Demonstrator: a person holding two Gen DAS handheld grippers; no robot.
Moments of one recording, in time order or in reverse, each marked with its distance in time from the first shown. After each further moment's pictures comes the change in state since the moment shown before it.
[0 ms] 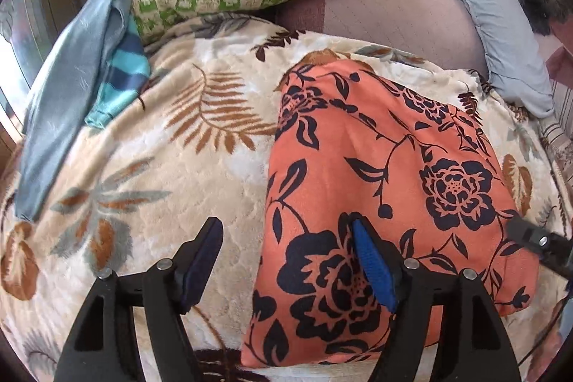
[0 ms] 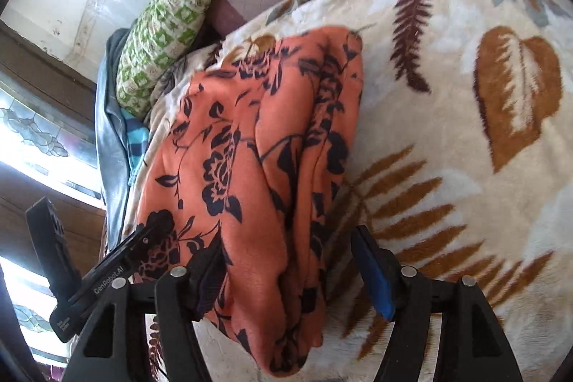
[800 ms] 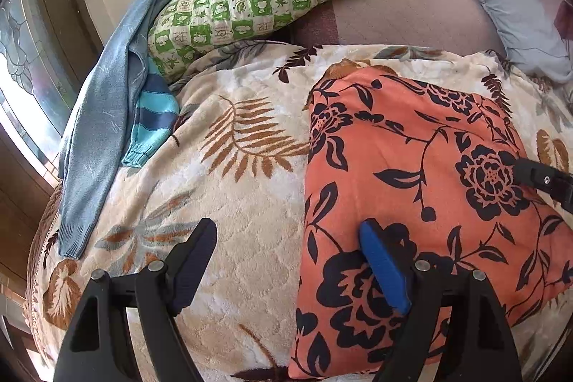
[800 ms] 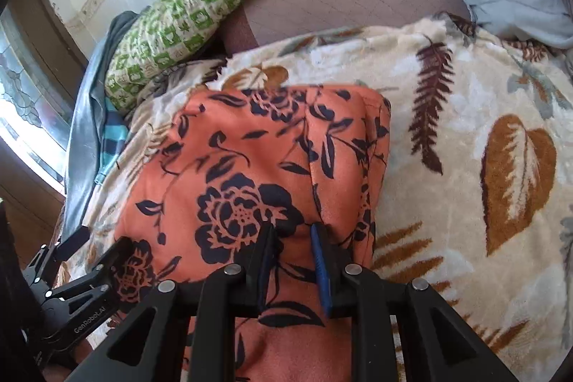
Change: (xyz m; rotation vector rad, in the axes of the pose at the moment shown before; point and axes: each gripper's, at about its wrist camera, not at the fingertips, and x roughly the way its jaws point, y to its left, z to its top) left arm 0.002 -0.001 0.004 0.124 -0.069 0.143; right arm 0.024 0.051 0.012 -0.216 -0.105 -0.113
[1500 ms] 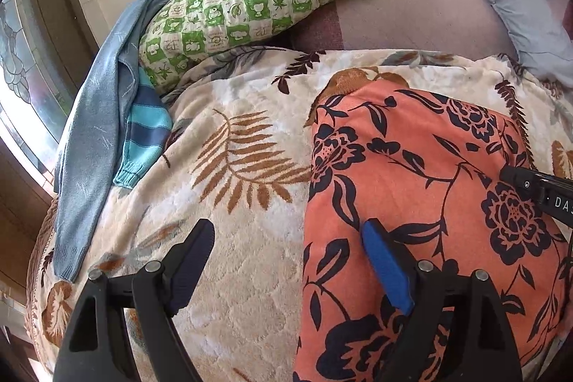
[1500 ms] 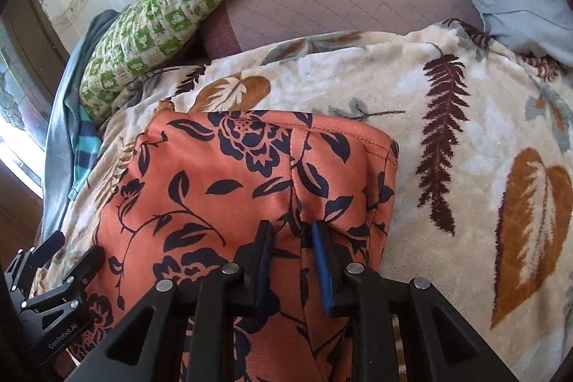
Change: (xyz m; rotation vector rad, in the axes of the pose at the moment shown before) left arm 0.026 -0.005 0.023 0.014 -0.001 0.024; right arm 0.054 -0.016 0.026 0.008 0.057 -0.072
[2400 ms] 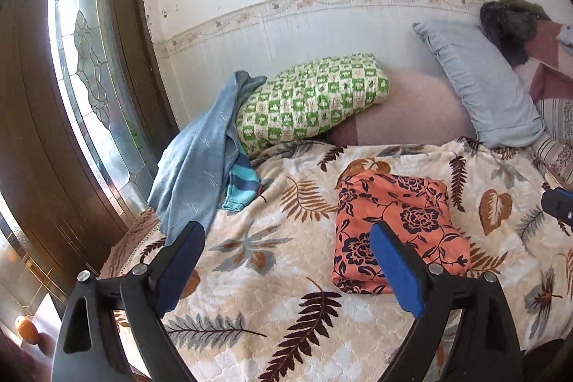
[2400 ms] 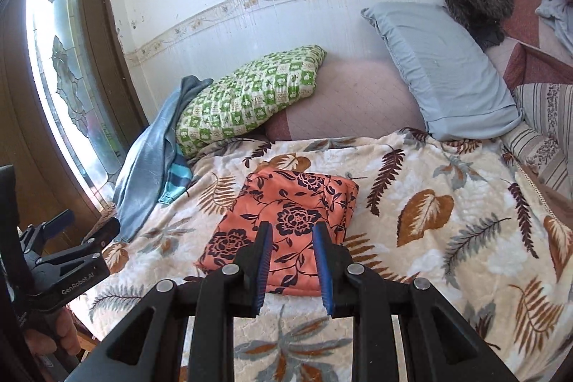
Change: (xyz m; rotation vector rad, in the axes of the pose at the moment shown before) left arm -0.290 0.064 -0.064 -0.091 -0.316 0.069; right arm -0.319 0.063 -0.100 -0.121 -0.323 0.020
